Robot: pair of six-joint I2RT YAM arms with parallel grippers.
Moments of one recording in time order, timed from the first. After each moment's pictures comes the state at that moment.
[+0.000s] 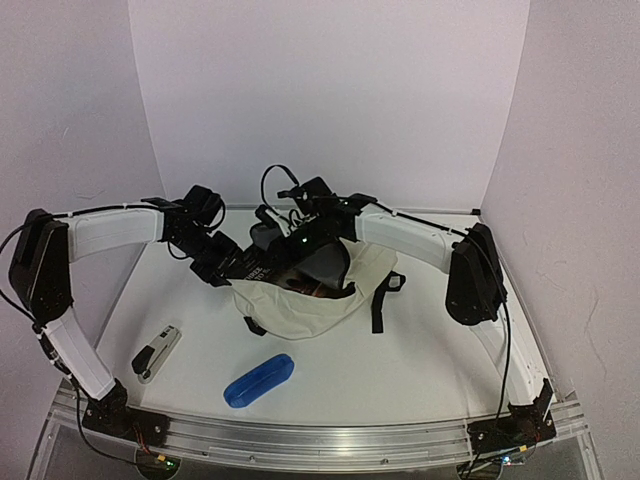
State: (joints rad) left arm -0.49 1.65 1.22 -0.62 0.21 -1.35; right arm 0.84 2.44 2.28 -0.64 -0.46 0.06
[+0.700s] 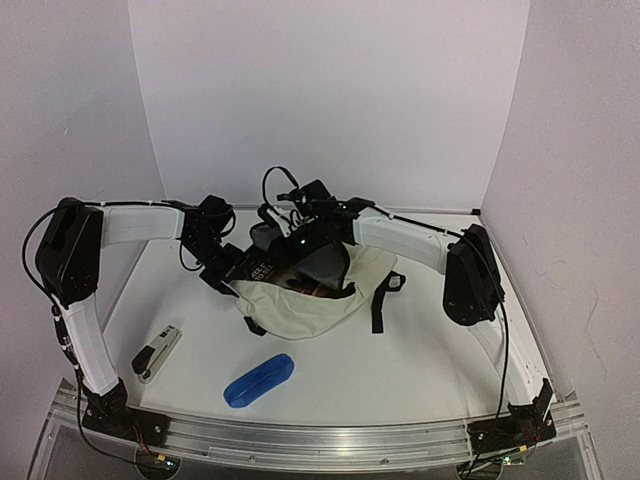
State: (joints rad) left arm -0.47 1.85 1.32 -0.69 0.32 -1.35; right arm 0.84 2.46 2.27 -0.58 -0.36 0.06
